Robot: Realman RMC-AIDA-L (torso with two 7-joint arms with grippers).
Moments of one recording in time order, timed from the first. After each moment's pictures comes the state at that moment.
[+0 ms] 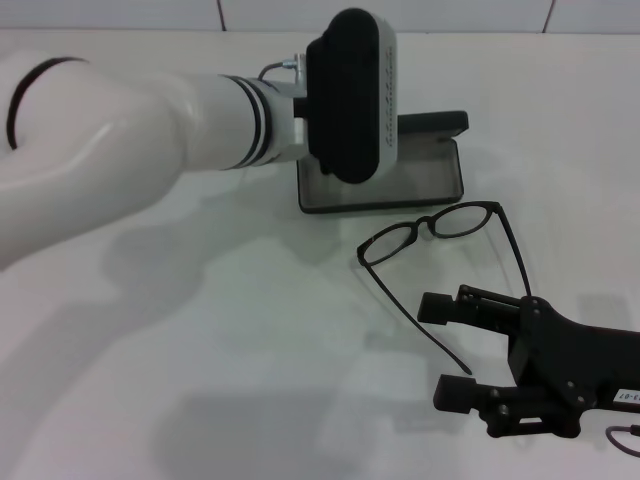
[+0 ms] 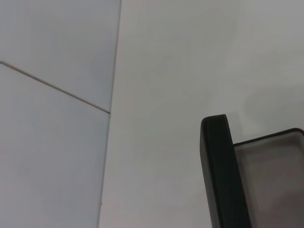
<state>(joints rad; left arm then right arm) -0.57 -2.09 1.86 1.20 2.63 0.64 -1.92 0.53 1.98 -2.00 -0.19 -0.62 -1.84 1.07</state>
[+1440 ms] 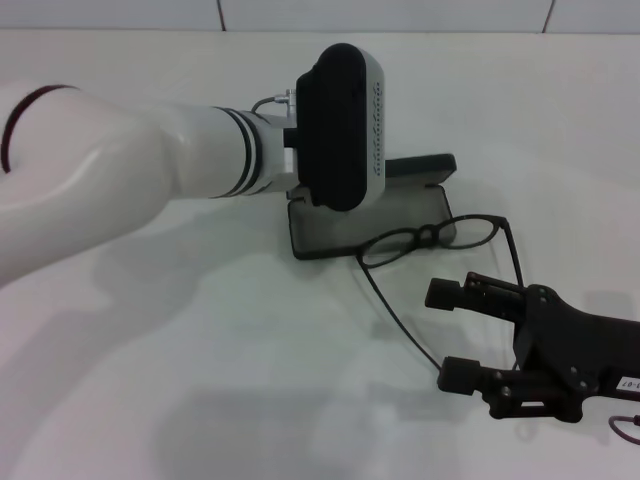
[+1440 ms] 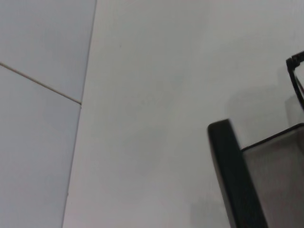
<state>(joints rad) -0.53 -2.09 1.88 1.18 2.59 0.66 -1.90 0.53 1.97 -1.97 -0.18 -0.63 -1.83 1.07</state>
